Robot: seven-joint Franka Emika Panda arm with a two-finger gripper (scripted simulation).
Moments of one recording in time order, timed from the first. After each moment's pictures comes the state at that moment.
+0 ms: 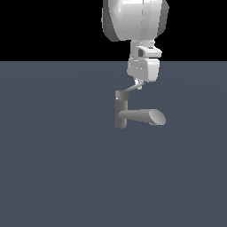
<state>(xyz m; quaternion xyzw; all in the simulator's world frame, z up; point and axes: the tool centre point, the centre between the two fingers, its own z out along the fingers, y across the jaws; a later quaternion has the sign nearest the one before) 0.096 -0.108 0.184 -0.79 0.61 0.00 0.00</state>
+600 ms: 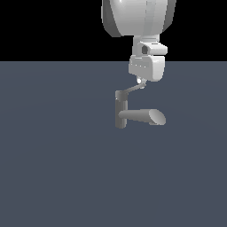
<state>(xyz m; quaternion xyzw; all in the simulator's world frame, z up) 0.068 -0.112 0.193 -0.80 0.60 -0.01 0.01</state>
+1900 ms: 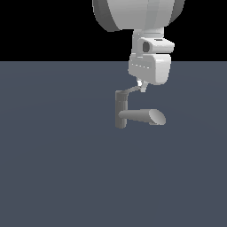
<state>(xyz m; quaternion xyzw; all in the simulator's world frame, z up) 0.002 -0.101 0.197 -0.79 0.61 -0.02 0.01</state>
